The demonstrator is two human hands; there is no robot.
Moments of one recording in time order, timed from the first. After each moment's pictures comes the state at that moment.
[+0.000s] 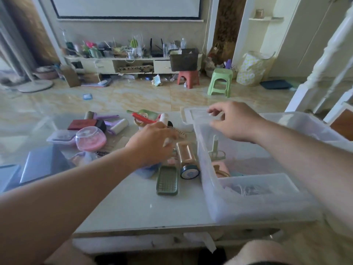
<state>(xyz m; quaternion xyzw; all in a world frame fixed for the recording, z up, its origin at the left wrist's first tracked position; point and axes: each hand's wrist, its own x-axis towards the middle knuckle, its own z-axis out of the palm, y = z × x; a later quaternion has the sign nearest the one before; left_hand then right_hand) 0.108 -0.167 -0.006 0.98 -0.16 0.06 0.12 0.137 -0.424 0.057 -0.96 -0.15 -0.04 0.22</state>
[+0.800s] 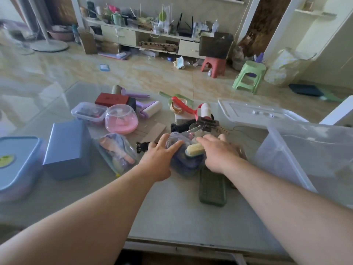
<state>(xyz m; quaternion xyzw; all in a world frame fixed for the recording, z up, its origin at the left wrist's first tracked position) 0.154 -0.026 -0.170 0.99 -0.05 -0.06 0.10 0.197 -0.230 -0.114 -0.98 -0.17 0.08 -0.03</state>
